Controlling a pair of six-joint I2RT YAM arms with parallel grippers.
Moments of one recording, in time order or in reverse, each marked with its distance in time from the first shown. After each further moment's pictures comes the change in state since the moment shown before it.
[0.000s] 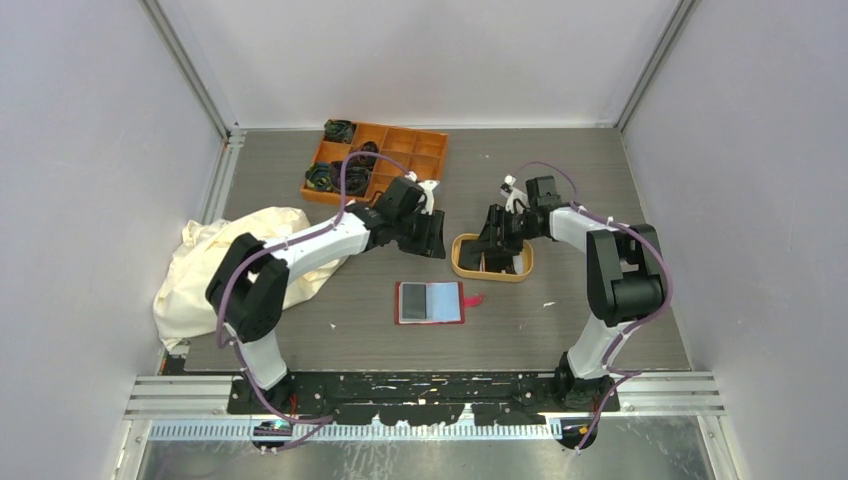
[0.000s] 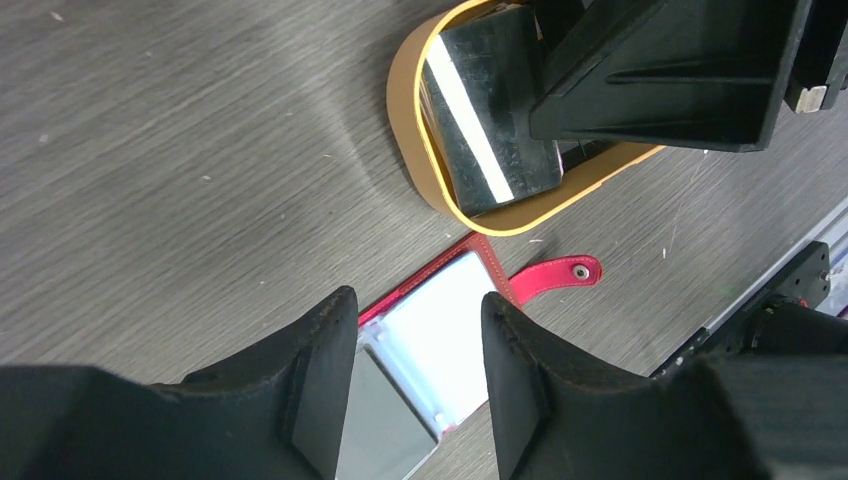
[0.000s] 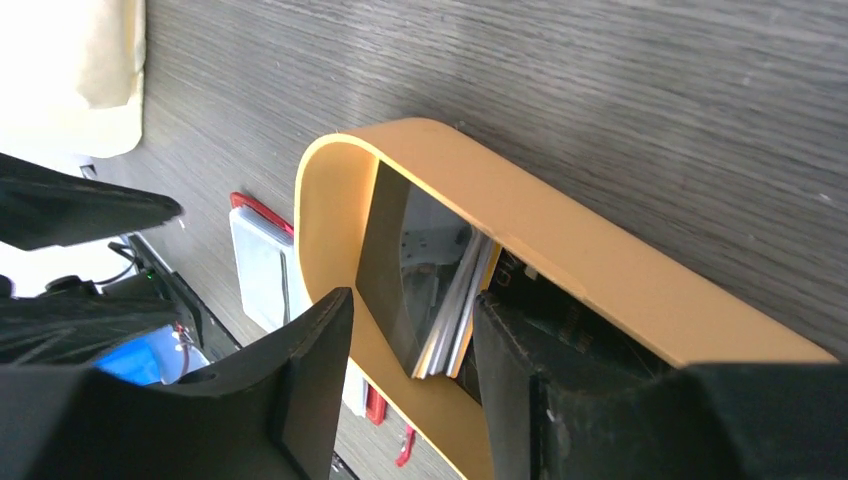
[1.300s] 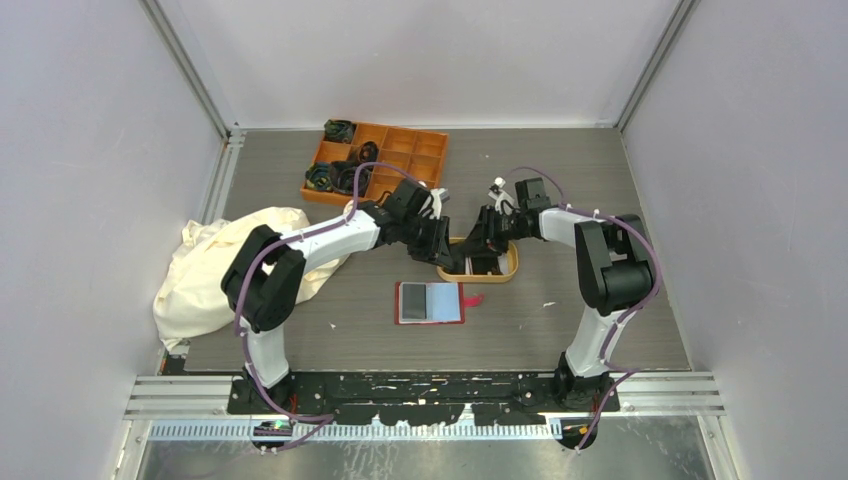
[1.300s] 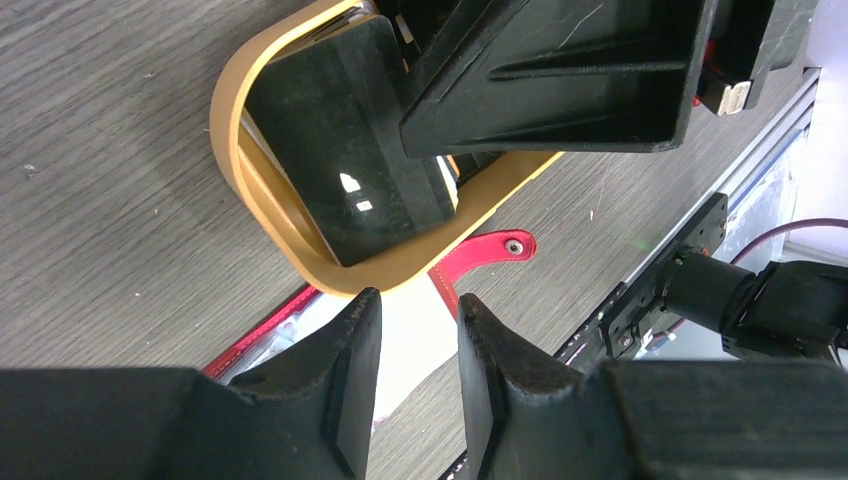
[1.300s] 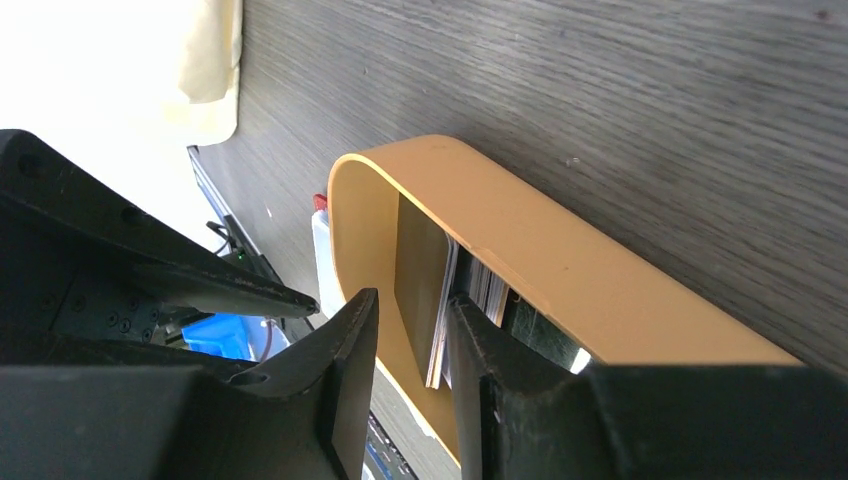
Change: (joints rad) left arm 0.000 0.111 0.056 -0.016 0.207 -0.100; right arm 0.045 0.090 0.012 0.122 -0.151 0.157
